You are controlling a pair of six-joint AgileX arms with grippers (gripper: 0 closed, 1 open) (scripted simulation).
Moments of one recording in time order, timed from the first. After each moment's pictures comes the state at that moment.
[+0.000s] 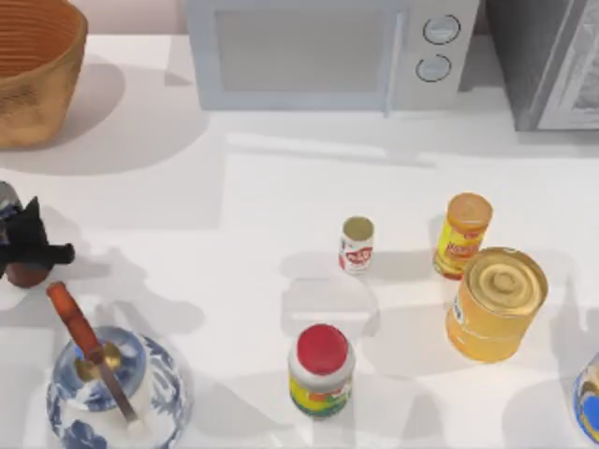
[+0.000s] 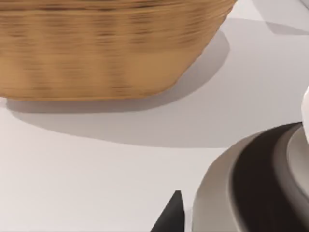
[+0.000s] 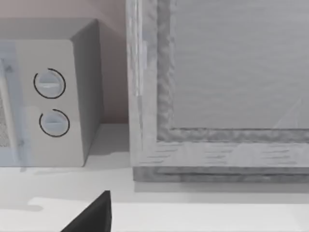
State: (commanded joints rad) left arm 0.11 1.78 0.29 1.18 0.19 0.06; right arm 0.00 0.00 0.00 0.00 0.00 0.00
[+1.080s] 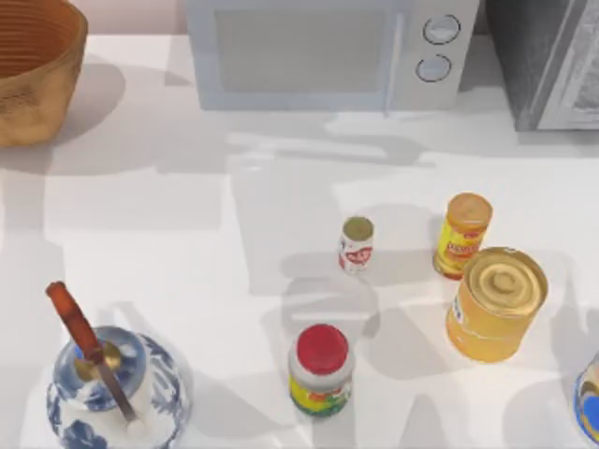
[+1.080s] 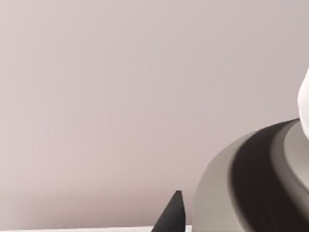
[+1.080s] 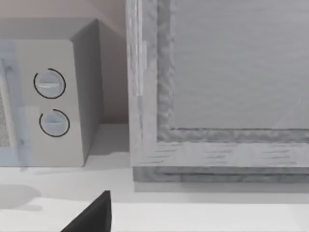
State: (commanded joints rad) left arm 0.18 1.78 1.54 -0.07 0.25 0.07; right arm 0.00 0.00 0.00 0.00 0.00 0.00
